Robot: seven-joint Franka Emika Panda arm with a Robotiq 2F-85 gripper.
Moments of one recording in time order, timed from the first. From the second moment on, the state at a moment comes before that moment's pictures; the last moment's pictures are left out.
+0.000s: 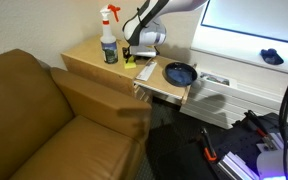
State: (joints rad) arm 0.21 1.00 0.11 -1.49 0.17 2.82 0.18
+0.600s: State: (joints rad) arm 0.20 1.00 0.10 -1.48 0.18 2.82 0.21
